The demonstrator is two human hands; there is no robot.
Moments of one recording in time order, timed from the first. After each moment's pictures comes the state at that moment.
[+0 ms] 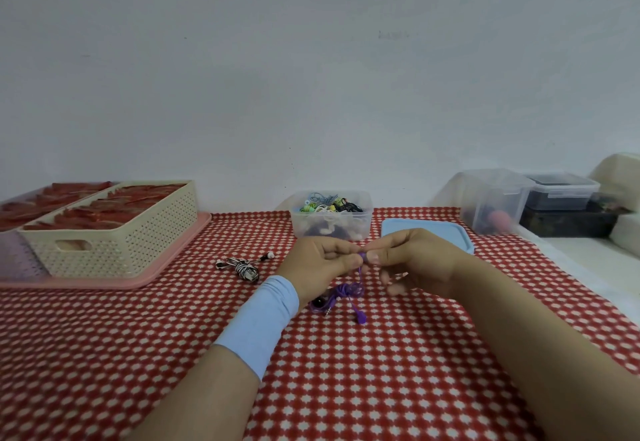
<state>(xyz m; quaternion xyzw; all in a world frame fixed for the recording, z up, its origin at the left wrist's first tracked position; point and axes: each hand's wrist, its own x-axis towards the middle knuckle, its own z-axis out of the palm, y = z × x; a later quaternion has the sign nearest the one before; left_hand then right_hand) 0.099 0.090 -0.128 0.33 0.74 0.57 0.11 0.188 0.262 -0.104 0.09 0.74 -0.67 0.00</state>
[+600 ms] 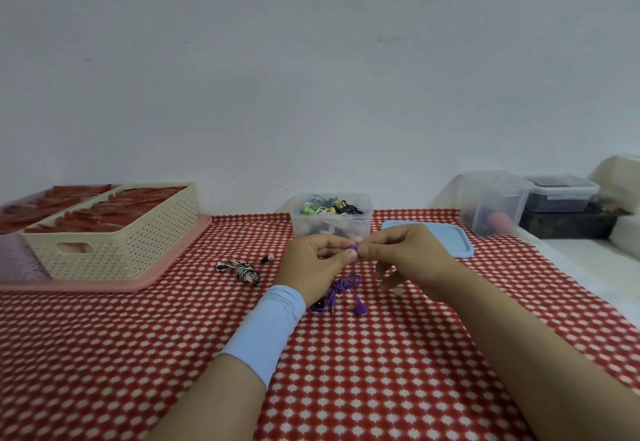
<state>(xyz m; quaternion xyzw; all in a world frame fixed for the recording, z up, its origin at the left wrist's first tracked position) 0.103 0.091 -0.129 0.33 0.75 0.58 -0.01 0.184 0.252 -0.109 0.08 0.78 -0.60 -0.14</state>
